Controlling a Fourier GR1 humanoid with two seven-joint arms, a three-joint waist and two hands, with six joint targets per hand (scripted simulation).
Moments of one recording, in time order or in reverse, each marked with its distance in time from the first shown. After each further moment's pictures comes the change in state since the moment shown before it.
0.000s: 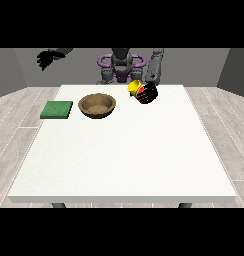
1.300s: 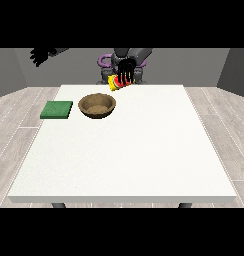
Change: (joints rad) left arm -0.450 -0.041 -0.599 0.185 -0.939 -0.069 1.157; right arm -0.161 -0.057 -0.010 0.236 0.027 -0.063 0.132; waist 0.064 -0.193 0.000
